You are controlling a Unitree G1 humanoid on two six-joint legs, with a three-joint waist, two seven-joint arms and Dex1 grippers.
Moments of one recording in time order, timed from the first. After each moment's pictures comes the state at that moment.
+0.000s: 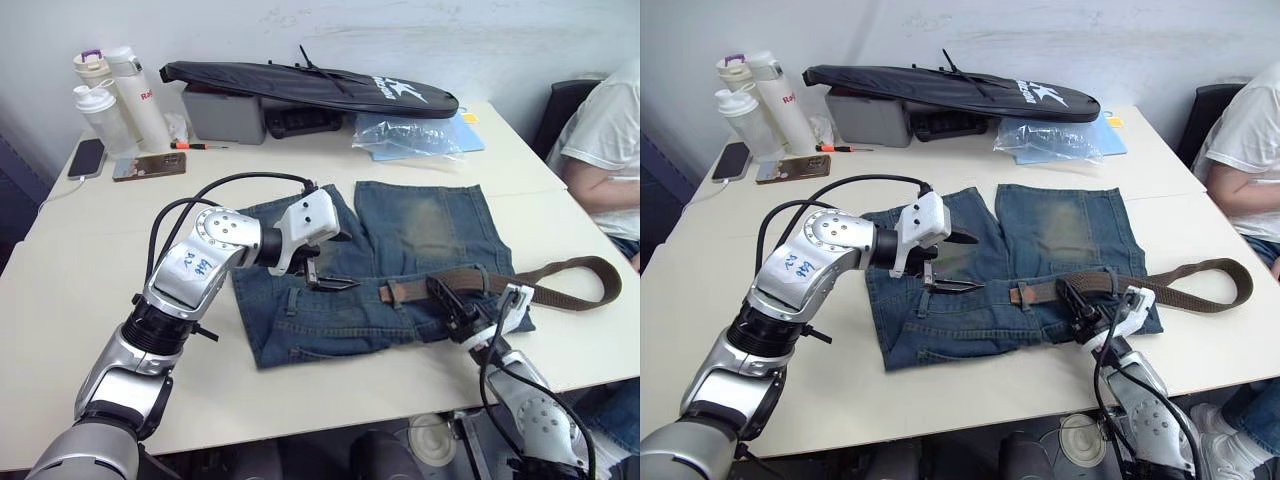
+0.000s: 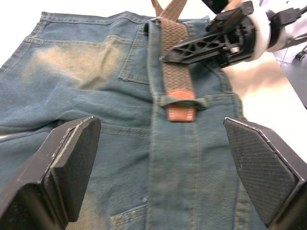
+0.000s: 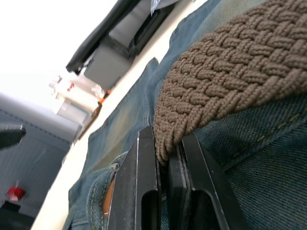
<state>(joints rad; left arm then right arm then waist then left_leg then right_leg) -0.77 0.51 -0.31 -0.18 -0.27 0.71 -0.93 0.05 -0.19 -0.32 -0.15 1.07 0.57 0.39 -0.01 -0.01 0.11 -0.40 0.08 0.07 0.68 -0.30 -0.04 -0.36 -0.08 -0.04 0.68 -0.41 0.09</state>
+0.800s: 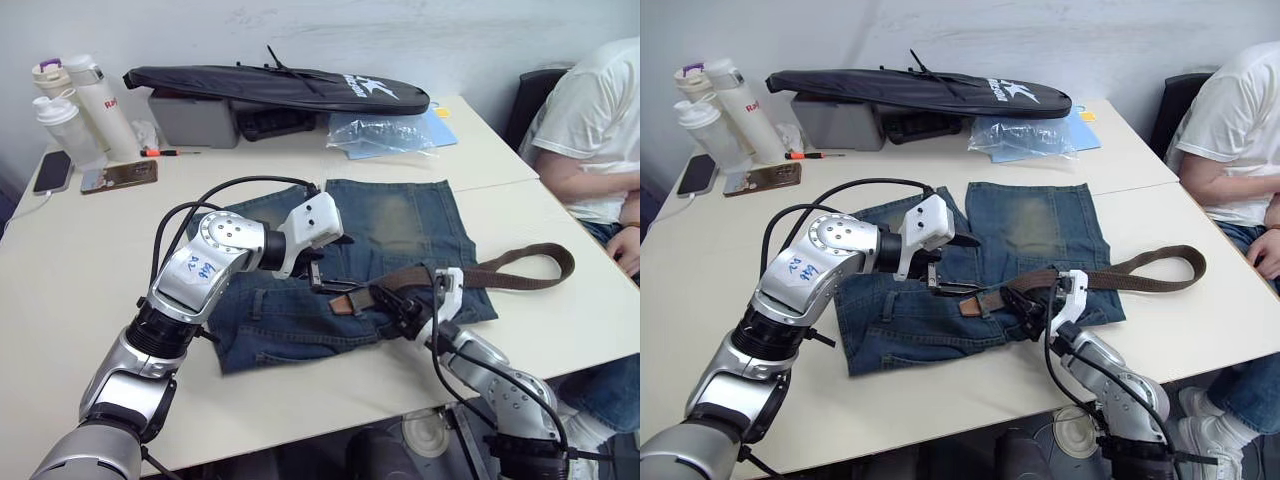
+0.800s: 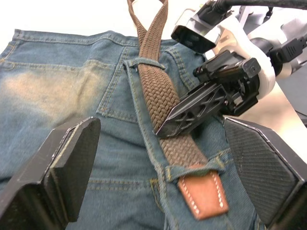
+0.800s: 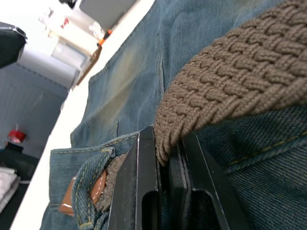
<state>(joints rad) -0.76 0.49 -0.31 -0.18 -0.27 0.73 -0.91 -0.06 -0.14 -0.16 -0.24 1.00 0.82 0.25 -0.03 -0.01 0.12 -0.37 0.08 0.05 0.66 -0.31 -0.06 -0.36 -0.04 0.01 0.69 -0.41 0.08</state>
